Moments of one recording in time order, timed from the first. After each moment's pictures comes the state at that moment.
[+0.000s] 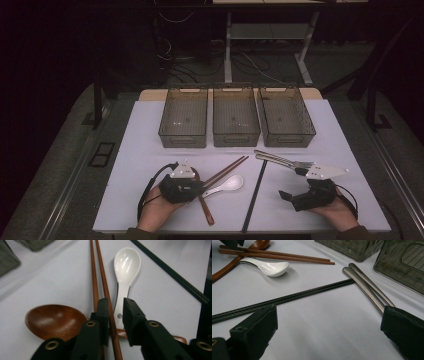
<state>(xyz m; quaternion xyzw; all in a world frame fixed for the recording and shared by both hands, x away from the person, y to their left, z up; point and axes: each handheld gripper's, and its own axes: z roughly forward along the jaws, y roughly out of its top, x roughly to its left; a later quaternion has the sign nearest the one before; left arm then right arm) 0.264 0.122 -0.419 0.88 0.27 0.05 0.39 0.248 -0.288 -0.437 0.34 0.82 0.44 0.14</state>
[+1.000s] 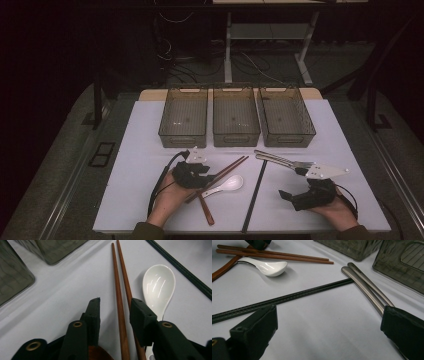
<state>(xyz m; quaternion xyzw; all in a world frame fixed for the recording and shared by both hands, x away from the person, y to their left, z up) 0.301 0.093 -0.429 0.88 0.29 0.08 0.37 0.250 -0.288 -0.438 0.35 0.82 0.44 0.14</state>
